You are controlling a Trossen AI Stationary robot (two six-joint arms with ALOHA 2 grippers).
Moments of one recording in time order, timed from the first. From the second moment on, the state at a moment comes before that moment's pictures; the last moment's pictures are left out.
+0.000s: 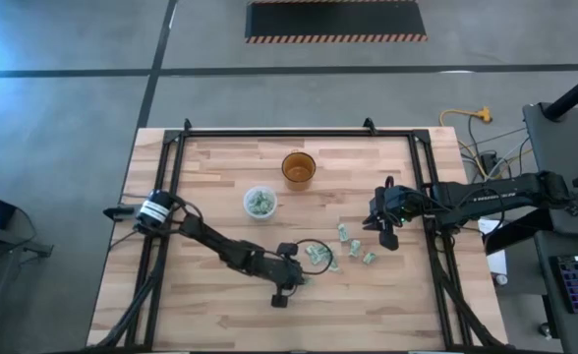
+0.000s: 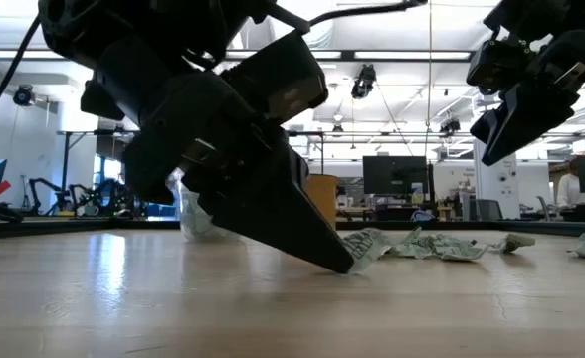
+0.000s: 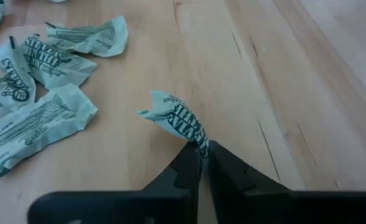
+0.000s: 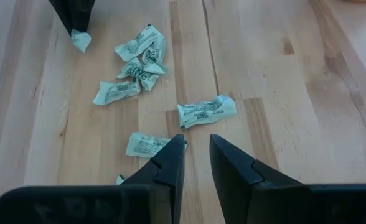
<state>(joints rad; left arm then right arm) -0.38 2.02 1.05 0.32 -0.12 -0.17 0.01 0.85 0.45 -0.43 -0.10 0.22</state>
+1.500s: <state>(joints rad) -0.27 1.45 0.81 -0.37 -0.87 -0.14 0.01 0.90 0.45 -0.31 -0.10 0.15</state>
